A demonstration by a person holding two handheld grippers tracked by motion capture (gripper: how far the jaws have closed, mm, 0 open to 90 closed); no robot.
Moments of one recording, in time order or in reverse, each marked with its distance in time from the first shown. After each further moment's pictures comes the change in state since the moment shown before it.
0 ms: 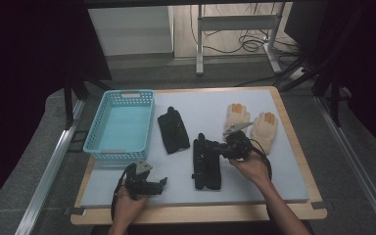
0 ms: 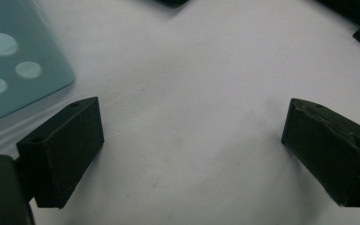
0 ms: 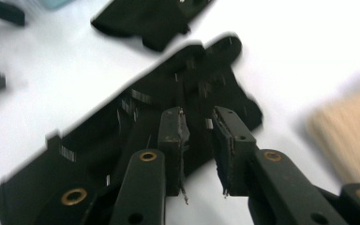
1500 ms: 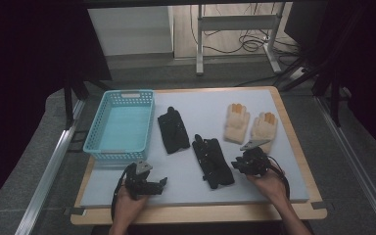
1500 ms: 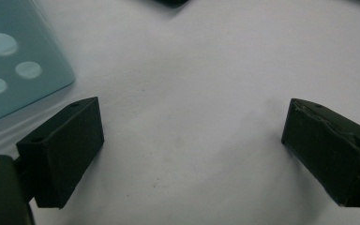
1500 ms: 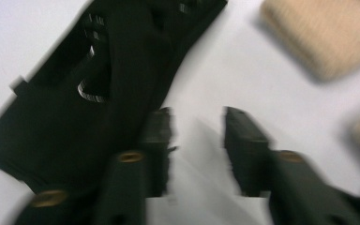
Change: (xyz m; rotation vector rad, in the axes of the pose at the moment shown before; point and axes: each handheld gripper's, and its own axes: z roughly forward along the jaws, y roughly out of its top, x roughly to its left) left arm 0.000 0.000 0.000 0.000 0.001 0.000; right arm -0.005 -0.073 -0.028 0.065 -0.110 0.056
